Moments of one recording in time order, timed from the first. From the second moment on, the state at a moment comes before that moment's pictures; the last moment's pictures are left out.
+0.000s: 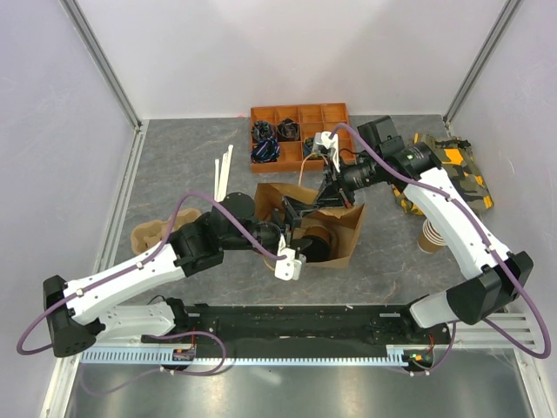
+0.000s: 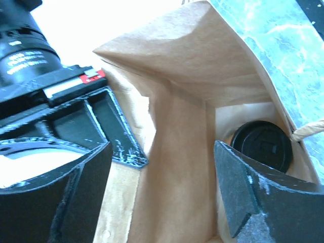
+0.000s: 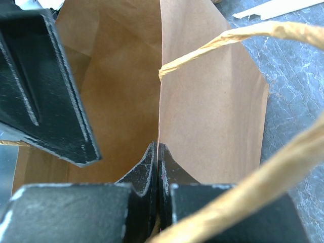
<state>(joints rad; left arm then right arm) -1.04 1.08 1.00 -0.20 0.38 1.11 0.45 1.45 1.55 -0.99 -0.94 -0.45</state>
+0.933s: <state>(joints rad) -0.90 1.30 1.39 -0.19 0.15 0.71 0.33 1.59 1.68 -1.10 -0.97 -0.53</state>
